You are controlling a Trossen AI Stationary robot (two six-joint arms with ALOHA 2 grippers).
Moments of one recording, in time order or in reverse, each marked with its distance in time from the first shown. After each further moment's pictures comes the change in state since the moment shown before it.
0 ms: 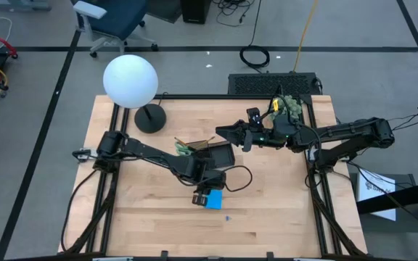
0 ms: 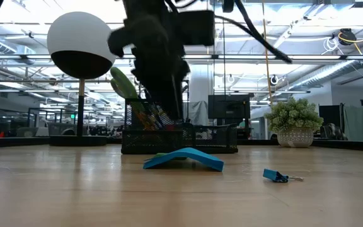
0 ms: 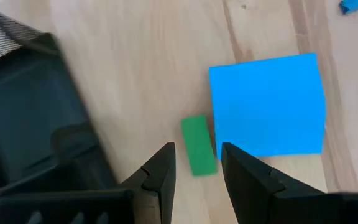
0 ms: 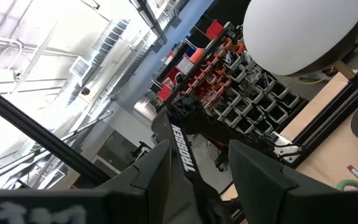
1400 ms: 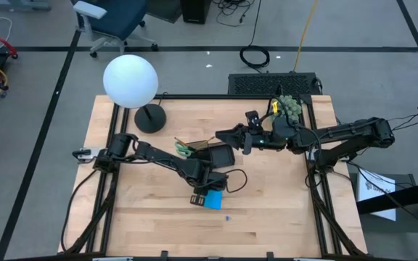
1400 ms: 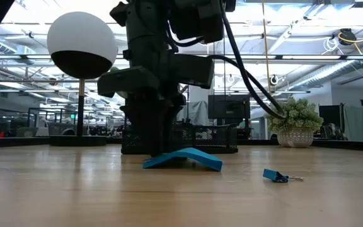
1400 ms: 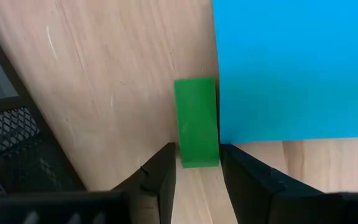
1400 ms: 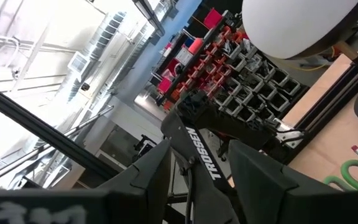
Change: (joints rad) left arm 0.019 0.119 -0.006 -0.030 0.045 0.021; right arm 0.026 0.000 0.000 -0.030 -0.001 0.041
